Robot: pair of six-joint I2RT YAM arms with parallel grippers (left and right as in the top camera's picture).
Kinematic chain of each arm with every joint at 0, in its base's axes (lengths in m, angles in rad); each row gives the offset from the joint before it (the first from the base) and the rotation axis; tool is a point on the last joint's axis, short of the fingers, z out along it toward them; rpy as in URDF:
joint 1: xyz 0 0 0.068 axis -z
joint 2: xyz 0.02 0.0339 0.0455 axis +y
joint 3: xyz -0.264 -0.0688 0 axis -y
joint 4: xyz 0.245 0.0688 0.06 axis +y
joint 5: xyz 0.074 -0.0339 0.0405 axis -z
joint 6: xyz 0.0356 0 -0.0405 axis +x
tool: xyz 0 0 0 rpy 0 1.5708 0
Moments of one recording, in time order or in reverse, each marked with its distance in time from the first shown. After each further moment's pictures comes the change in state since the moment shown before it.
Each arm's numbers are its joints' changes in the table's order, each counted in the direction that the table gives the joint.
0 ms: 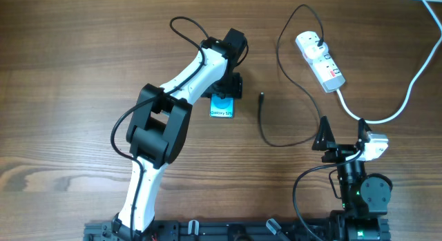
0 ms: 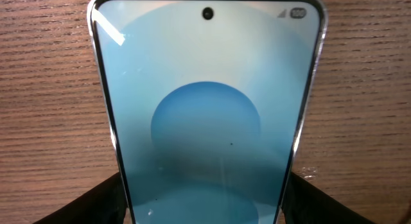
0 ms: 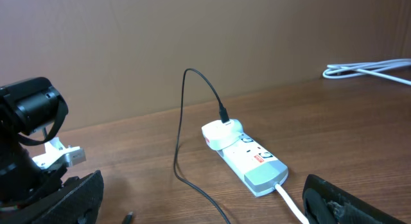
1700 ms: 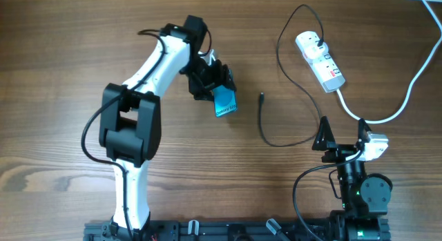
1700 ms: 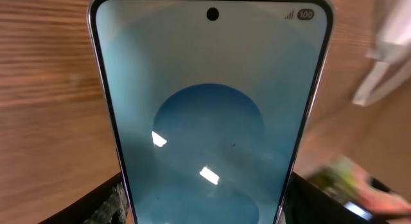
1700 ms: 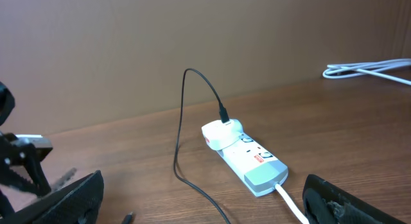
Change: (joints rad) left arm -0.214 -0.089 -0.031 0.108 0.640 -0.020; right arm 0.000 0.000 0.000 0.000 0.000 0.000
